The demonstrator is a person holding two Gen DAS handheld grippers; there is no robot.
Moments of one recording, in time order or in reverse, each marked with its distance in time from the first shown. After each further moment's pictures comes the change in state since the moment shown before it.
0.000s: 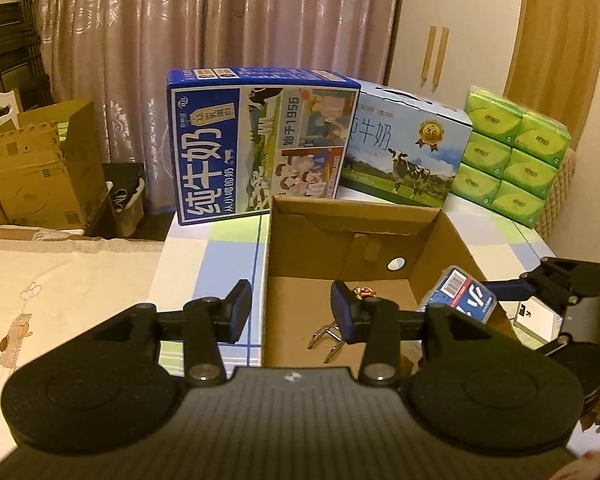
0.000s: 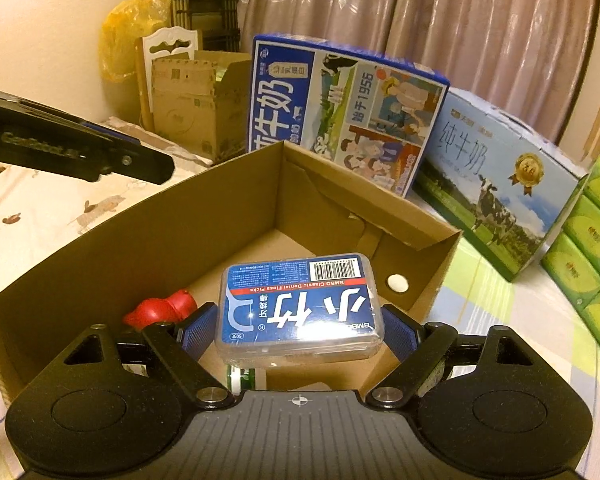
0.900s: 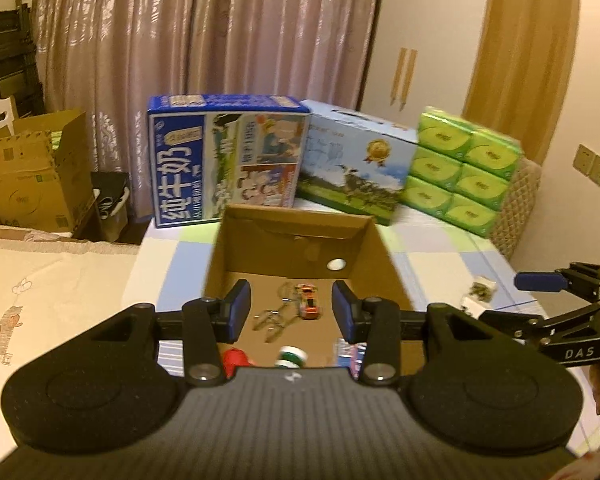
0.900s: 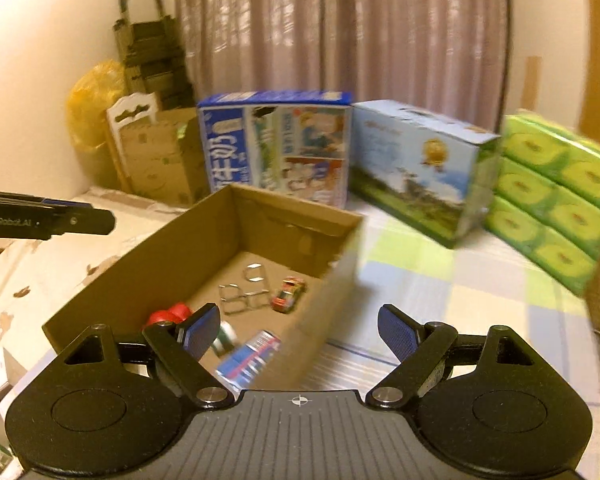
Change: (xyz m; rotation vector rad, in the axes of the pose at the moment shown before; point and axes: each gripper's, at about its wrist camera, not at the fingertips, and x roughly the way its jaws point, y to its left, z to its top) left arm -0.084 -0.058 -0.012 -0.014 -0.051 -0.056; right arm -0.130 -0.049 -0.039 0.229 -0.117 -0.042
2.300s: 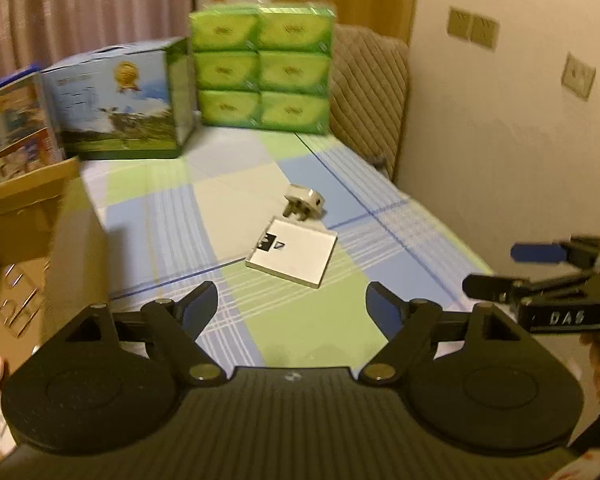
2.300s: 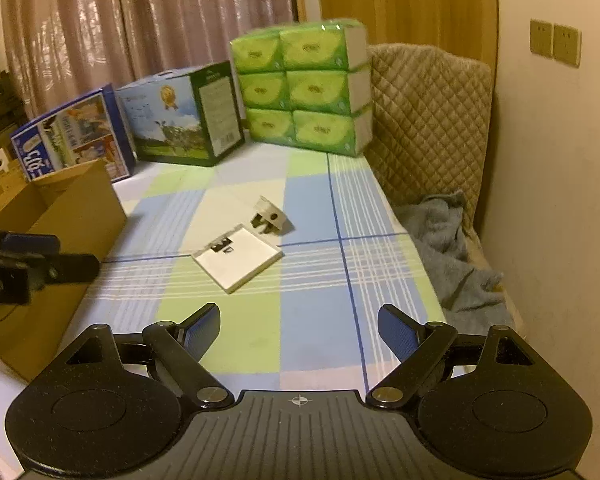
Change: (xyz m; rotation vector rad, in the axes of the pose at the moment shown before) left arm 0.113 -0.263 -0.076 0.322 0.181 -0.247; right arm -0.113 -0.190 -0.152 0.353 0.037 -0.318
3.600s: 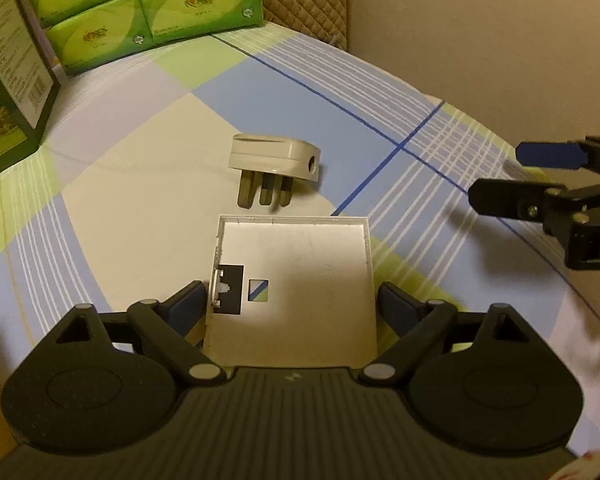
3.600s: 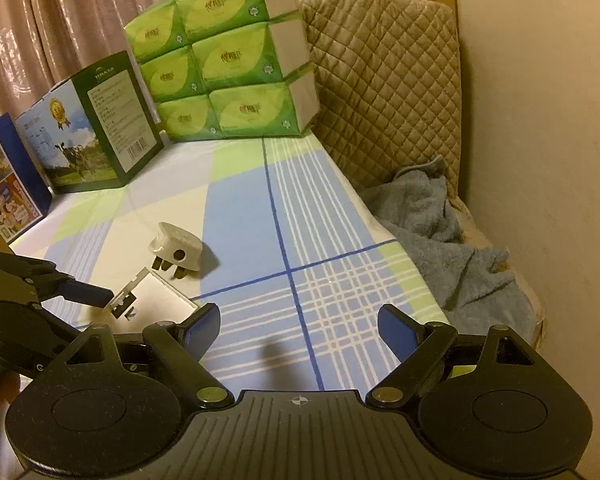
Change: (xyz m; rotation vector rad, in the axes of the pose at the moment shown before) left arm 0.218 0.007 0.047 0.267 0.314 -0.158; right arm 0.140 -0.054 0.037 0.181 0.028 -0.087
